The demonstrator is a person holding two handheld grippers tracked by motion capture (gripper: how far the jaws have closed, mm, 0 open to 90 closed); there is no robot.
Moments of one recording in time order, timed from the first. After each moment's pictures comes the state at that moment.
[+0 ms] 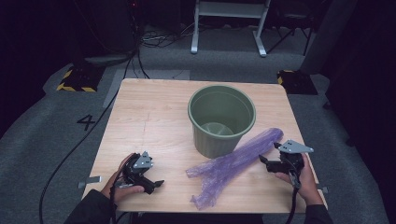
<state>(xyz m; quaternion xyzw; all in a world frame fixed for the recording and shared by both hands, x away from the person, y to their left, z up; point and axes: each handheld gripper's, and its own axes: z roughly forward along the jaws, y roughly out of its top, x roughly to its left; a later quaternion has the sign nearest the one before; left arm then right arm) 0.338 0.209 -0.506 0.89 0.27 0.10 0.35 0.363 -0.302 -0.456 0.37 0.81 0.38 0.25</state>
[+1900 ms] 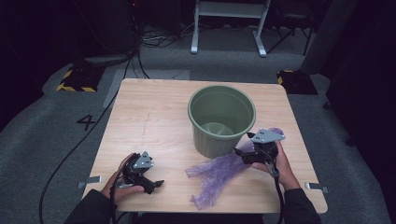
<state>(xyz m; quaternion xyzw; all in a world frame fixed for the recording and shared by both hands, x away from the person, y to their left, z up) 0.338 0.209 -0.506 0.89 0.27 0.10 0.35 0.390 -0.224 -0.438 0.29 0.84 0.41 0.23</state>
